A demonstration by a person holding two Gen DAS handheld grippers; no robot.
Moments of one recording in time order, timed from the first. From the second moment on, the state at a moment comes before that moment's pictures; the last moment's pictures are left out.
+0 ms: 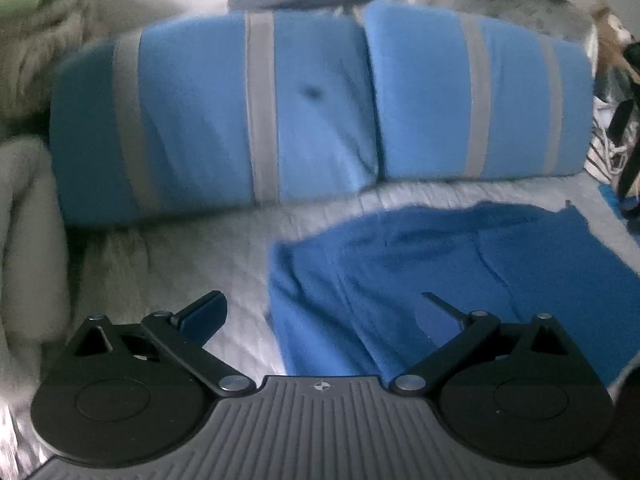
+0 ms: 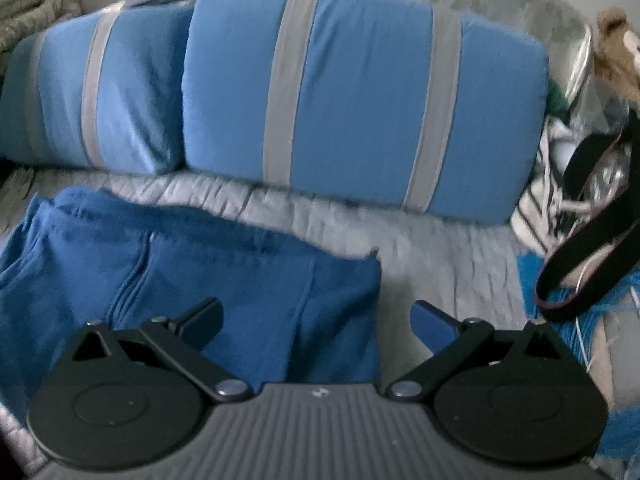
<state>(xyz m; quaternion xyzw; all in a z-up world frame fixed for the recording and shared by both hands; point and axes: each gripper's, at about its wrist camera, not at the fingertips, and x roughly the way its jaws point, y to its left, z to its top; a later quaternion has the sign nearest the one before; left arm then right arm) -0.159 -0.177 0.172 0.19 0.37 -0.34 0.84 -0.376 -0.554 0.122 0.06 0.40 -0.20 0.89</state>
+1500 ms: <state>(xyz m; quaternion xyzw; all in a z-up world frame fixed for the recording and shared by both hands) -0.185 -0.192 0.022 0.17 0.53 -0.35 0.75 -0.366 -0.523 0.003 0.15 0.58 -0.14 0.79</state>
